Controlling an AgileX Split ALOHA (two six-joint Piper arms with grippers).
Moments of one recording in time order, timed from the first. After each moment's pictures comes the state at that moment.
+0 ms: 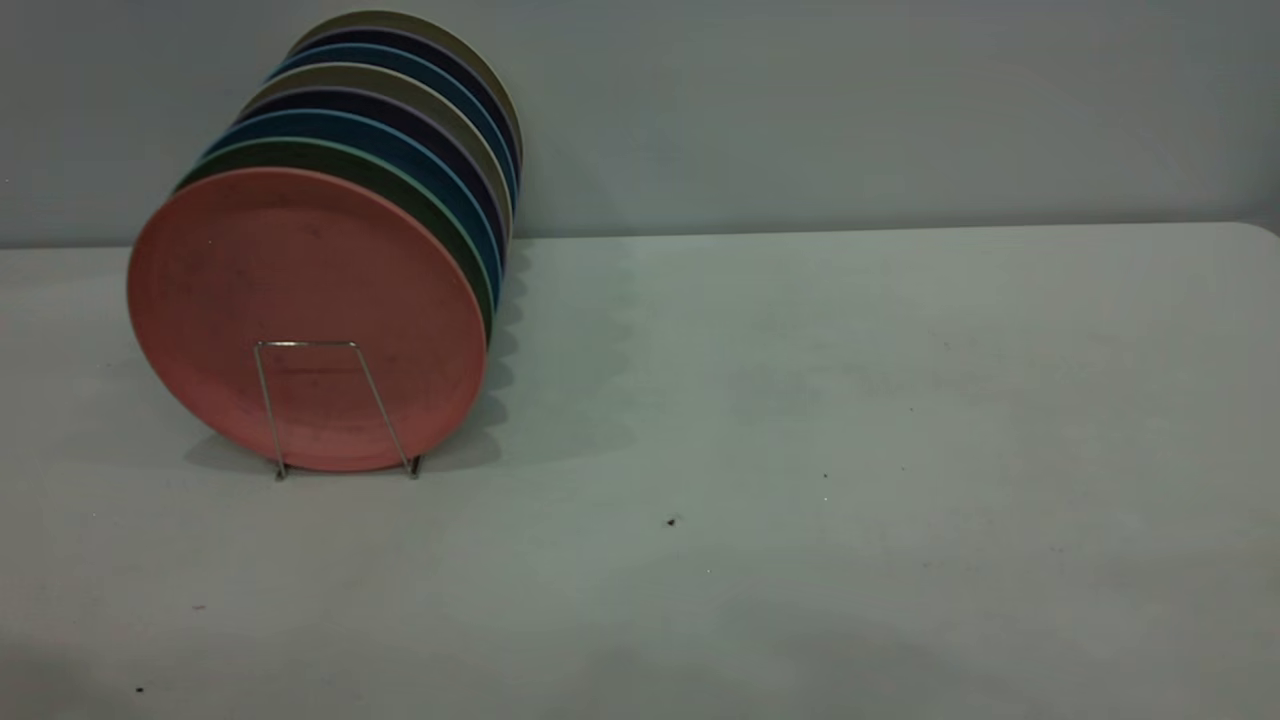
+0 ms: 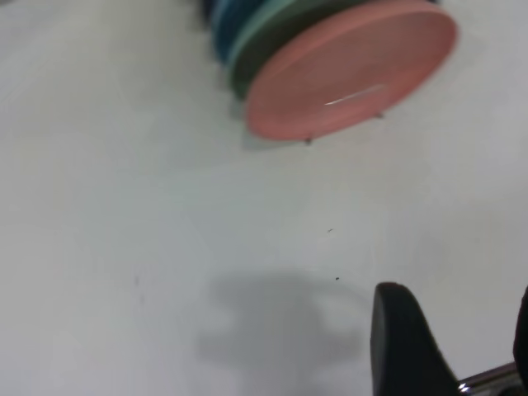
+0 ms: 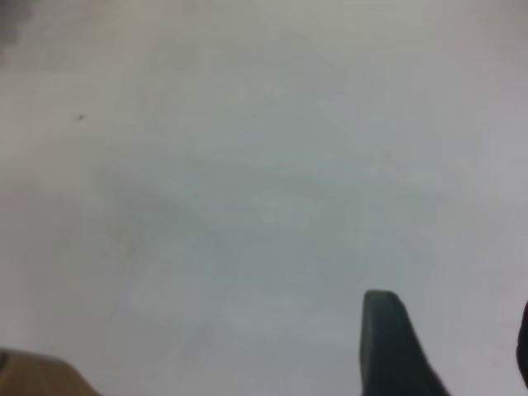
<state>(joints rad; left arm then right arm) -0.03 1.08 -1.30 -0.08 1.17 0.22 -0.04 -0.02 -0.47 0.17 1.14 -0.21</state>
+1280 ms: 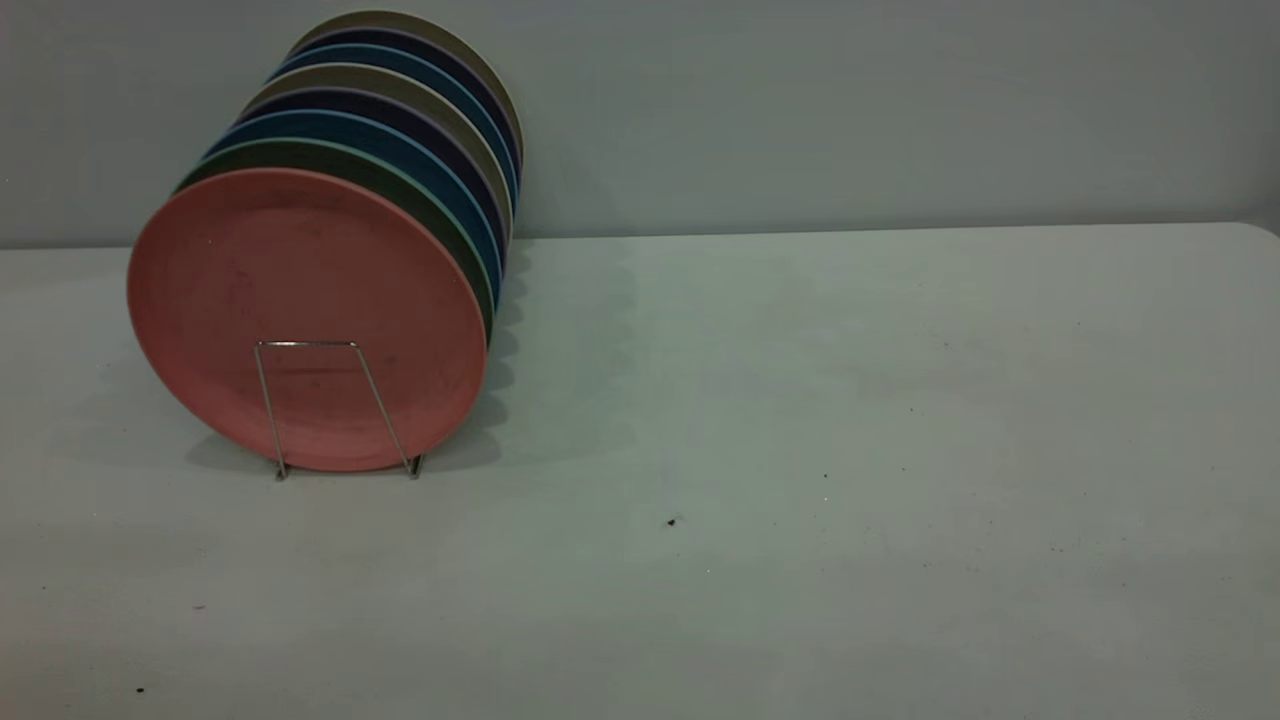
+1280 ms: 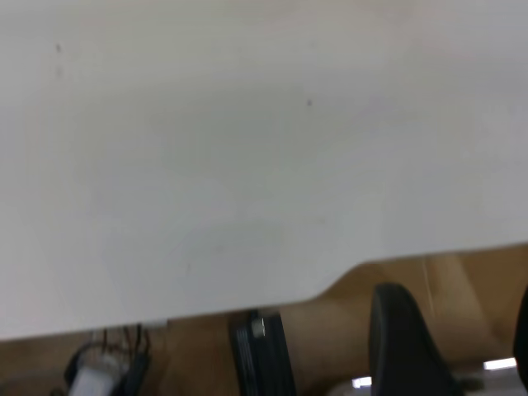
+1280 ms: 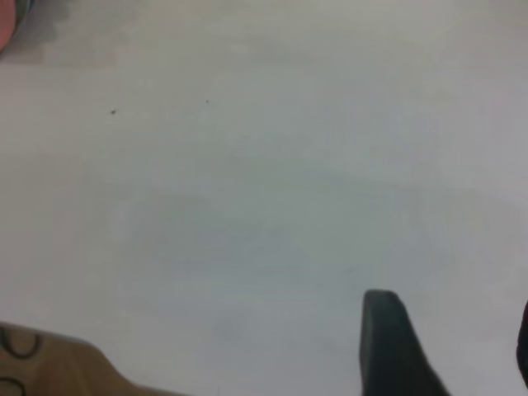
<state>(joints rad) -0.03 0.25 -0.49 -0.06 1.12 0.04 0.13 -0.02 -0.47 0.10 1.14 -0.09</state>
